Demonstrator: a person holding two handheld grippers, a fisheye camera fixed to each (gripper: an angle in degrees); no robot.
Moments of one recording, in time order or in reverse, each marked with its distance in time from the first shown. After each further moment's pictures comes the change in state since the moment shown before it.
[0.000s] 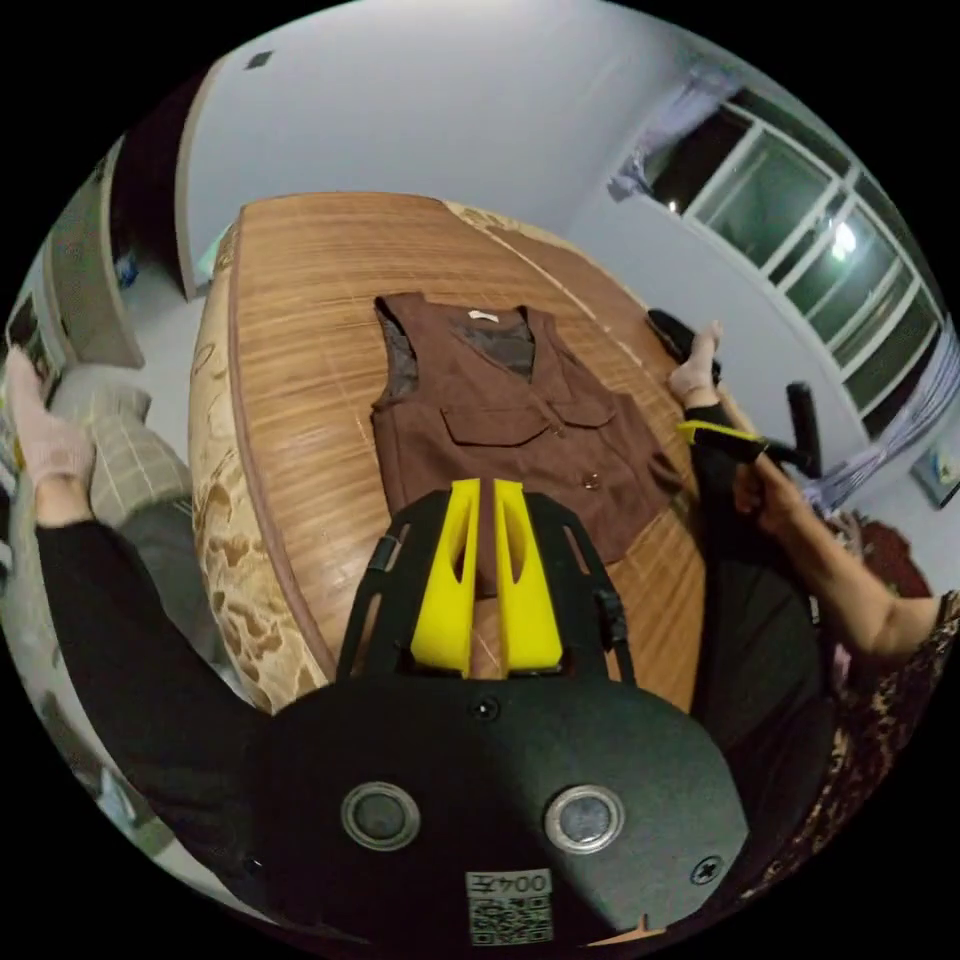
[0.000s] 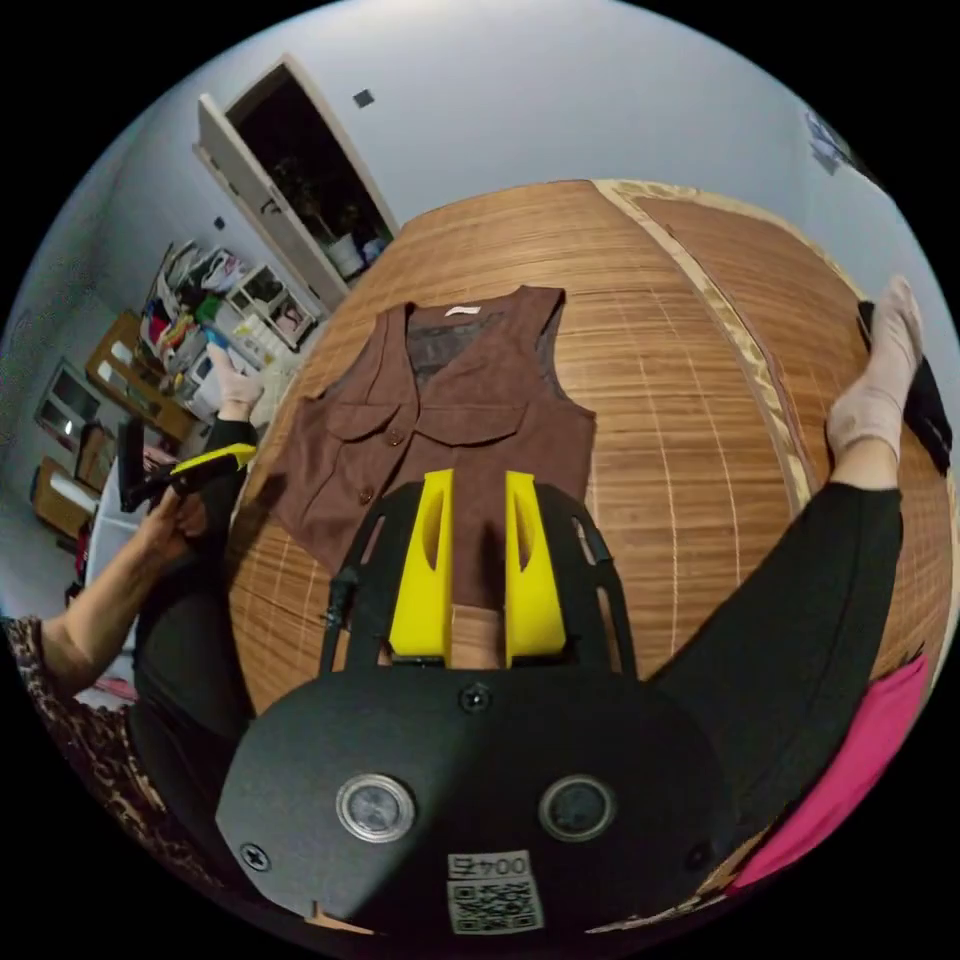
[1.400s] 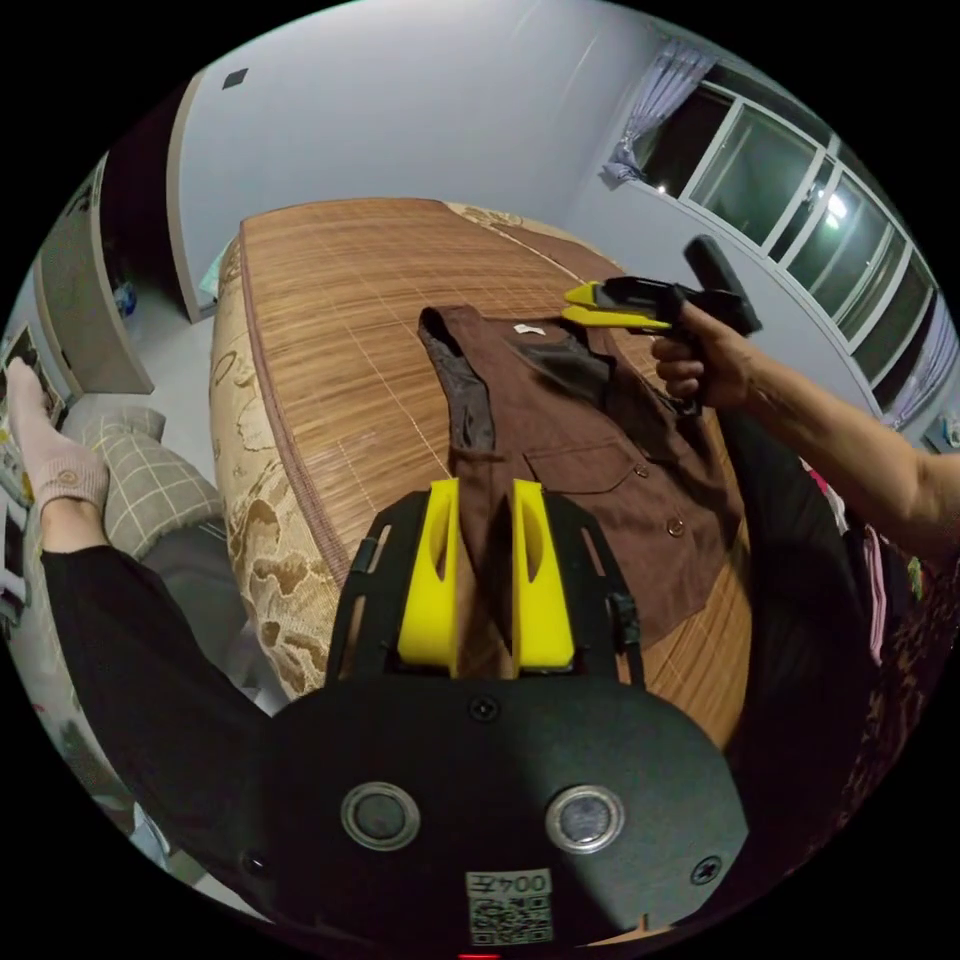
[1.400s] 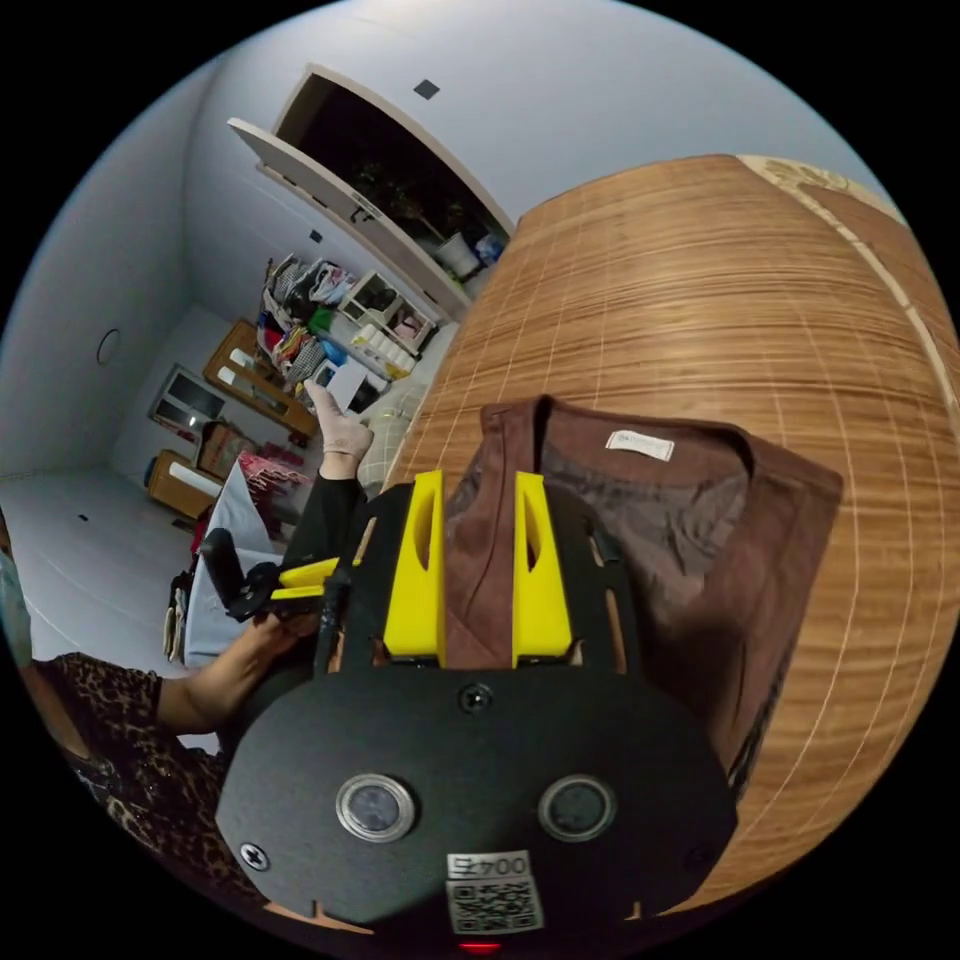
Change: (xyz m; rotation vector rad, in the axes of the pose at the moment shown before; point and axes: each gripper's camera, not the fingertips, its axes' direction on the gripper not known) left arm -0.100 -0.063 0.037 0.031 0.031 0.019; right arm -0.030 -0.286 0.235 -0.058 -0.446 -0.043
